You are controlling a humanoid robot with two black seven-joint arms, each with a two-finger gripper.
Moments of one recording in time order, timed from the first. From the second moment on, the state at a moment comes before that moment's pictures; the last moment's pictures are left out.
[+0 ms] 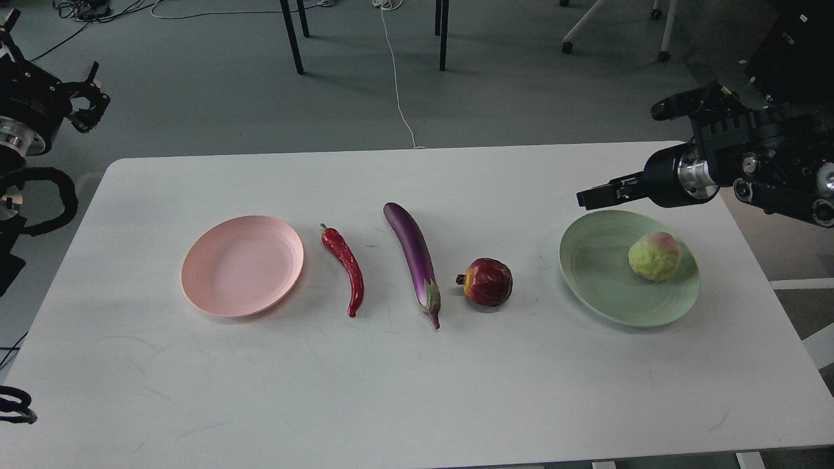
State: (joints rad) left arm -0.89 0.52 -0.78 -0.36 -0.23 -0.49 -0.21; right arm 1.59 -0.49 -0.78 0.97 -0.95 0.26 0.31
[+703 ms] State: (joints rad) left arm -0.90 0.56 -0.78 -0.36 -0.23 -0.49 -0.22; right arm 1.65 -0.06 -0.97 0.99 -0.87 0.19 0.35
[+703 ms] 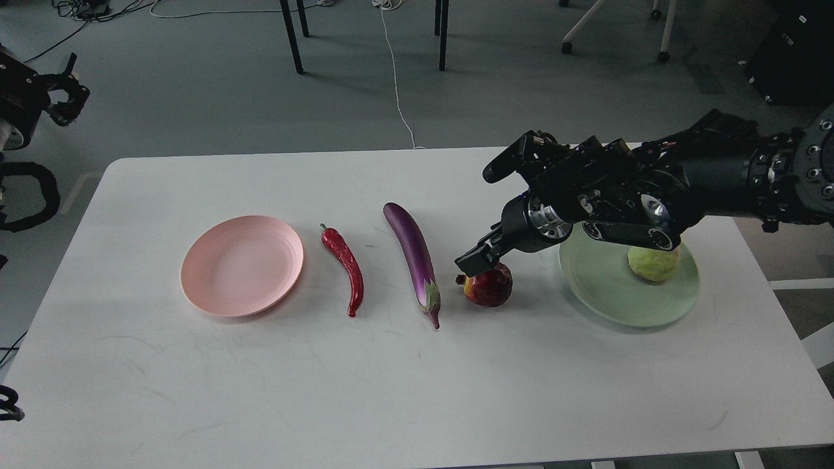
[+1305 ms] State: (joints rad) left arm -0.90 0.57 -0.78 -0.36 -0.23 -0.49 -0.22; right arm 1.60 -0.02 -1.05 0.99 -0.90 0.19 0.42
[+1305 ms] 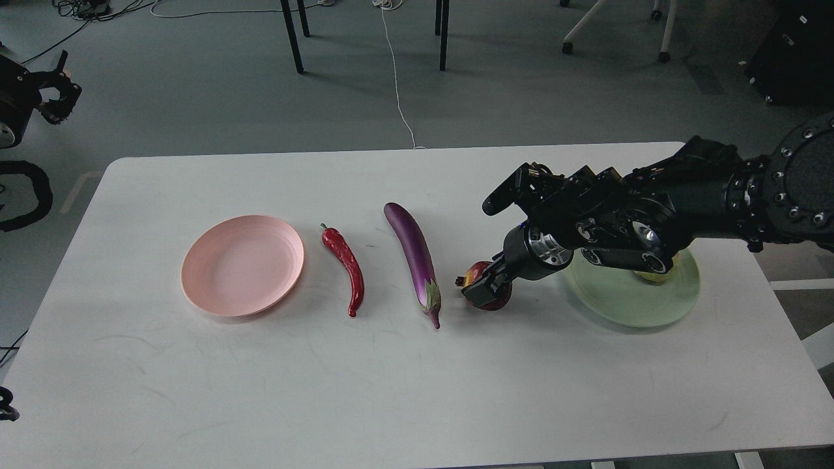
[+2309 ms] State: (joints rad) left arm -0.90 0.58 -0.78 -0.36 -0.23 -0.49 -0.22; right arm 1.65 -0.37 -1.08 1.04 -1.04 0.19 0.44
